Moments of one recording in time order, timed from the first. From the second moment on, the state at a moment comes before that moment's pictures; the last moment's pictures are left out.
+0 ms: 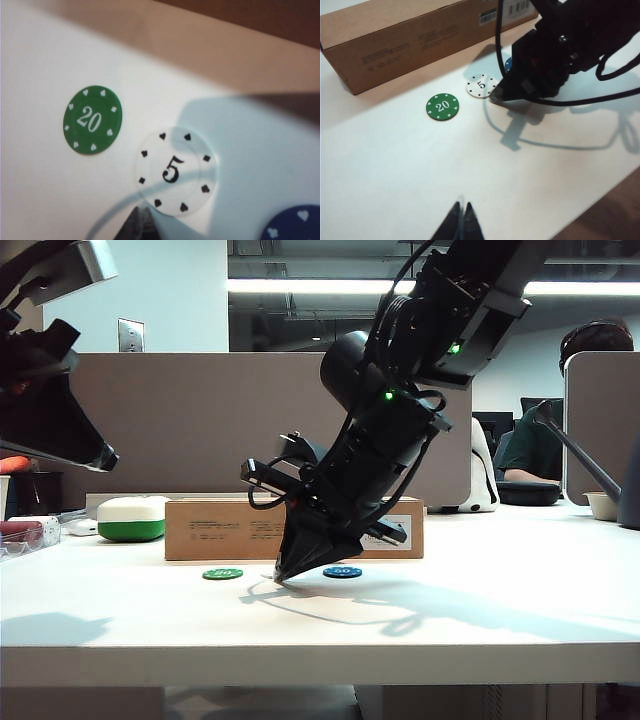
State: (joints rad) left arm -0.58 0.81 0.37 -0.05 -0.03 0.04; right arm 0.64 2.01 1.26 -0.10 -0.27 0.29
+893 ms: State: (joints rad) left arm -0.58 0.81 0.37 -0.05 -0.03 0.04; right arm 0.64 2.05 1.27 -0.01 -0.15 0.29
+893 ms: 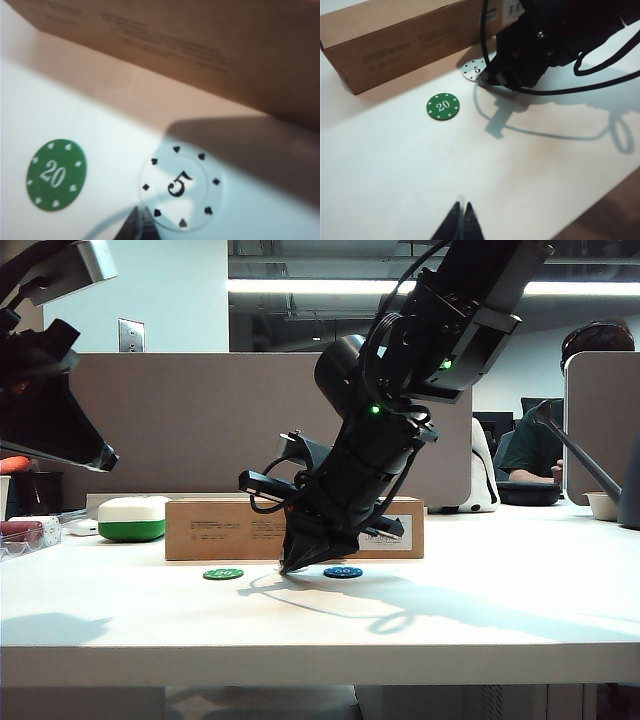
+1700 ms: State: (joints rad) left arm -0.58 0.81 0.37 -0.05 -0.03 0.04; right arm 0.63 2.08 1.28 0.08 -0.07 0.29
